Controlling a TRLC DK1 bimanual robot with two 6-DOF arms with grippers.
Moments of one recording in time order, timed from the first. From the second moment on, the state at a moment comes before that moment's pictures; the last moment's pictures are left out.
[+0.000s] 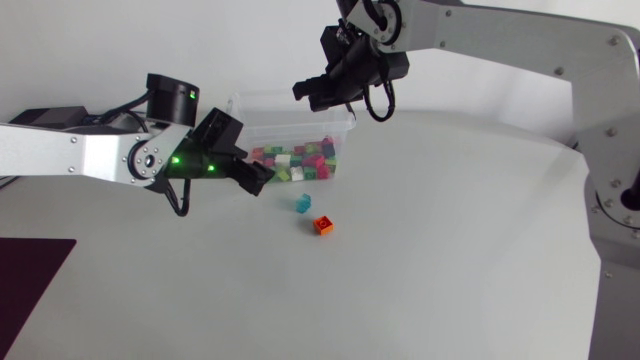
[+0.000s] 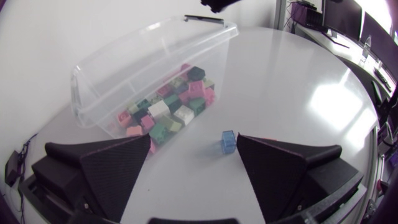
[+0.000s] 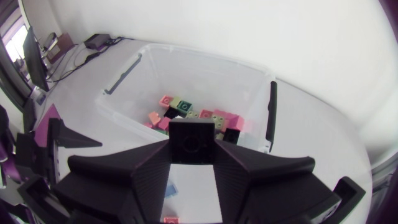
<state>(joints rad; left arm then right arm) -0.30 1.70 1.01 0.03 0.25 0.32 0.49 2.15 2.05 -0.66 -0.07 0.05</state>
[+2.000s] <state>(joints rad) -0.46 2.09 1.08 0.29 0.16 0.18 0.46 2.05 1.75 -0.32 -0.06 0.05</state>
